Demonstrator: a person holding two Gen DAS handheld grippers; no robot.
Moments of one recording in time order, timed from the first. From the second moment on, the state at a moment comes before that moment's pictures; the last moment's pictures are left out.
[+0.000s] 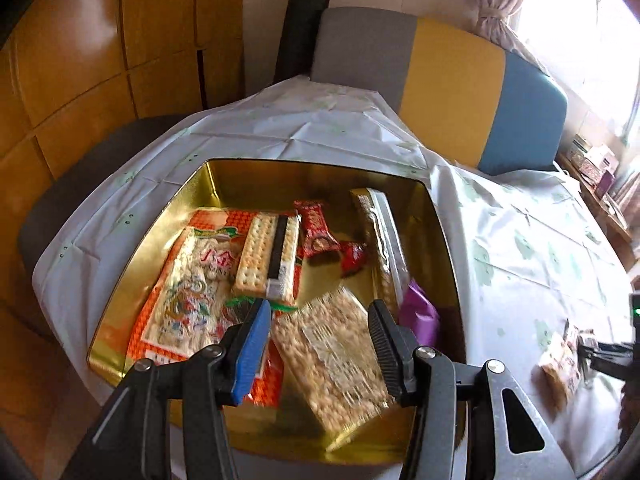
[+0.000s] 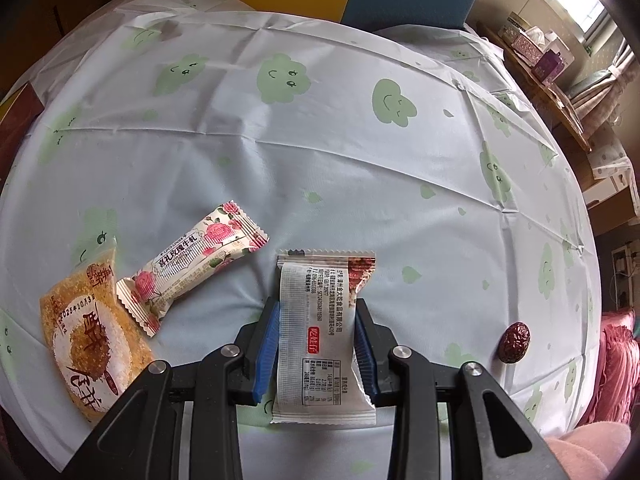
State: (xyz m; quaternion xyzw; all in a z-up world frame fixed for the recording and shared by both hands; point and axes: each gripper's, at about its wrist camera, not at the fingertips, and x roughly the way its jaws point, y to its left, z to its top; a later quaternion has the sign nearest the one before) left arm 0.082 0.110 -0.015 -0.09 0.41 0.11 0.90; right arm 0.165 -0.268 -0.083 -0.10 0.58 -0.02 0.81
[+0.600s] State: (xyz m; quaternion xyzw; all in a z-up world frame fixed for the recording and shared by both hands) left arm 0.039 0.102 -0.022 -0.07 0.41 0.10 0.90; right arm 0.155 -0.249 -0.079 -0.13 0.57 -0.02 0.81
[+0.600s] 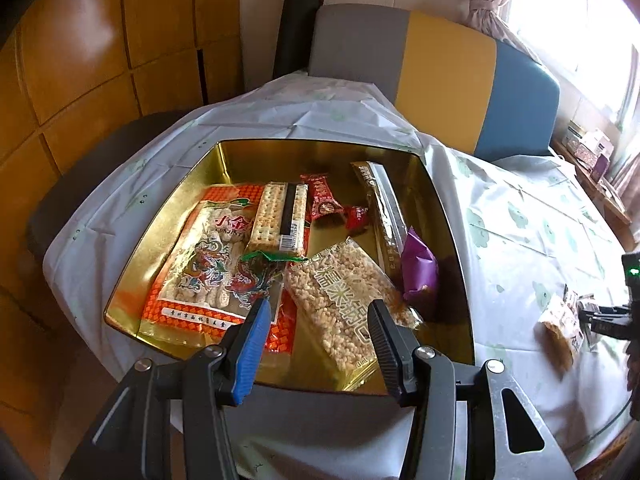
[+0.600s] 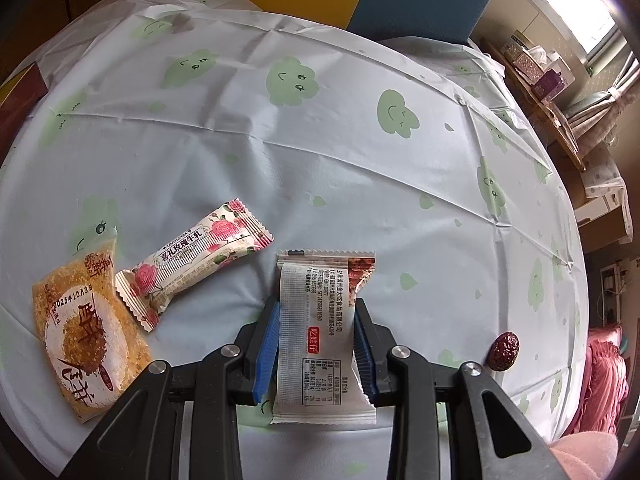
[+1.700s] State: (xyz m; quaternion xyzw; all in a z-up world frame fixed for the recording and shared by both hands) left arm 0.025 0.097 -0.030 -0.08 0.40 0.07 0.91; right arm 0.166 -0.269 -0.065 -0.06 0.59 -0.01 0.81
